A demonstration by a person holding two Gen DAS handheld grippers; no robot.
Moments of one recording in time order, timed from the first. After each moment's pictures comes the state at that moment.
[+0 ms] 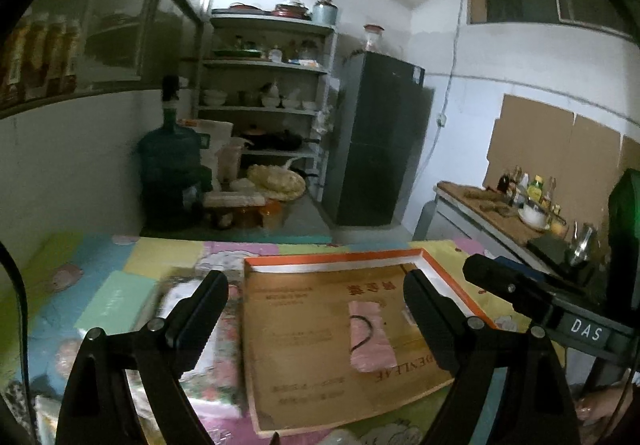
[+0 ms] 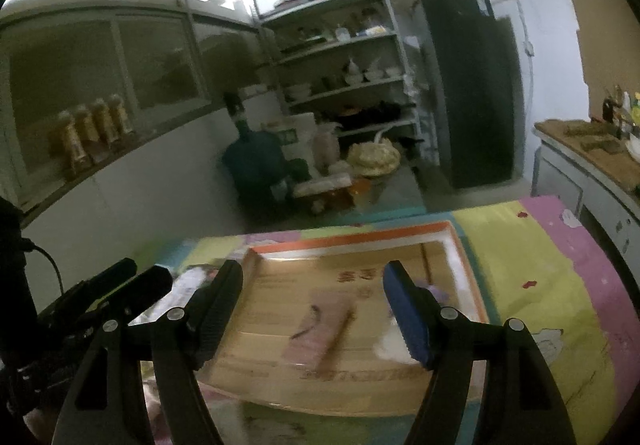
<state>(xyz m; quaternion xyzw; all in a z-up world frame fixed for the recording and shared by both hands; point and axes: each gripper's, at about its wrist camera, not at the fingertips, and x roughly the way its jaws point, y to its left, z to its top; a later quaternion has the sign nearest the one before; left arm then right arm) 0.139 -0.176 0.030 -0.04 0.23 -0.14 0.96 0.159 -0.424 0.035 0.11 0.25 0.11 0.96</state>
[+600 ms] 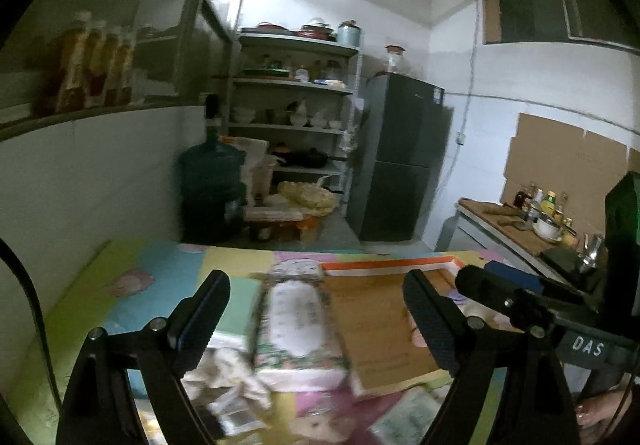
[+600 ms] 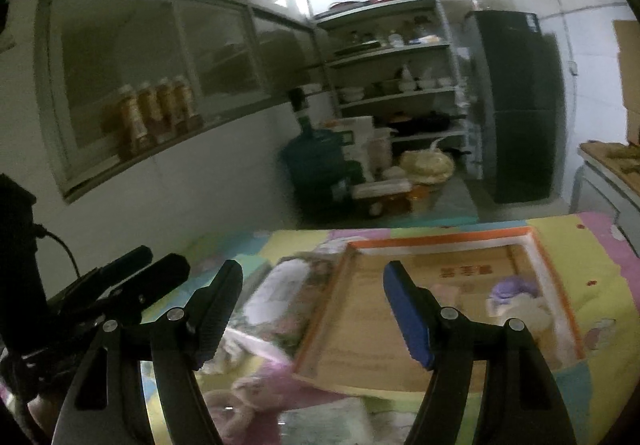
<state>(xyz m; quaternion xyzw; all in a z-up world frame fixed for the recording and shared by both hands) 0.091 -0.080 0.051 -0.04 0.20 -0.10 0.97 0.132 -0.312 0.052 0.08 0.24 0.19 0.95</state>
